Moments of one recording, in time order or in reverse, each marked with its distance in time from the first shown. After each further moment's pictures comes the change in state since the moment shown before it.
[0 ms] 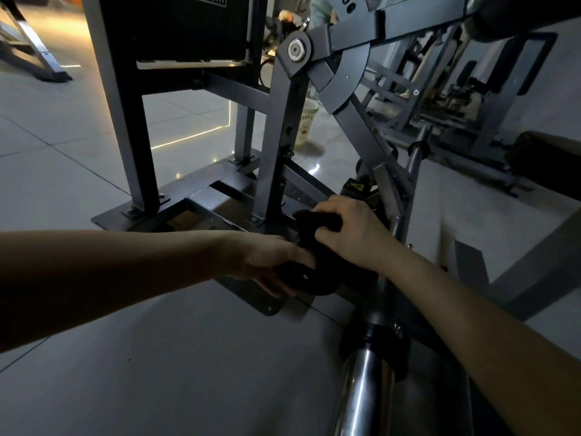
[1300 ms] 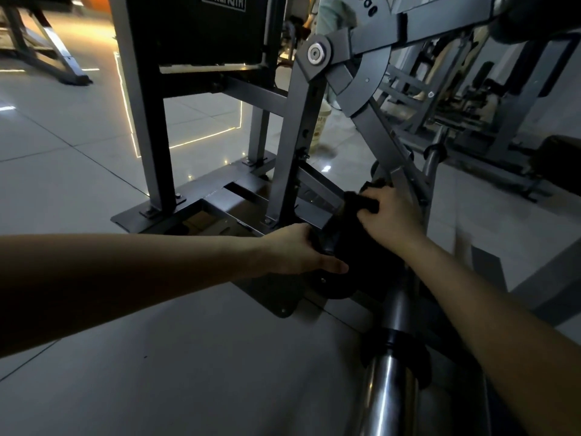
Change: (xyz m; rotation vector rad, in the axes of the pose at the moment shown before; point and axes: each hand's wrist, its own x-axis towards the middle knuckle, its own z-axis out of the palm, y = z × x) left_hand -0.006 0.010 0.001 0.222 0.260 0.260; right_hand 0.025 0.037 -0.005 -0.103 0.193 0.259
